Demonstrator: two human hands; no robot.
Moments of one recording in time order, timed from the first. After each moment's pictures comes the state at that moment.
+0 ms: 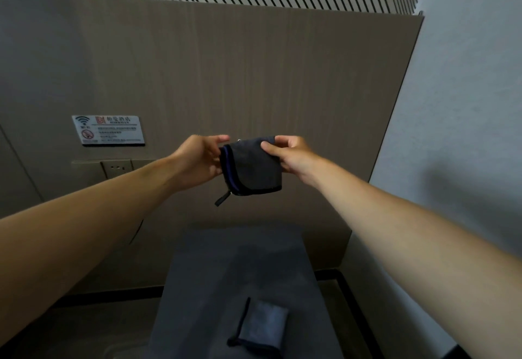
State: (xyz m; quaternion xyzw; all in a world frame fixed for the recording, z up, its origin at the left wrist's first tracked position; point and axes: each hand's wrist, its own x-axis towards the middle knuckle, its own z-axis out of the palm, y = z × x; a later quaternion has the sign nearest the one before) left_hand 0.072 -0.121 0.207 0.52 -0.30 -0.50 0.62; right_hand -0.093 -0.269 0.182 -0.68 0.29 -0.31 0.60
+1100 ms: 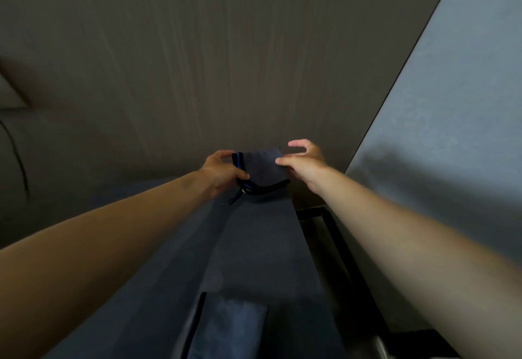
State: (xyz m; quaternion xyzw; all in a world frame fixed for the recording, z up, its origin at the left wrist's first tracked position) left_hand 0.050 -0.332 -0.111 0.68 -0.22 -0.49 0.50; right_hand -0.119 -0.441 -0.119 -0.56 0.56 -0.27 0.55
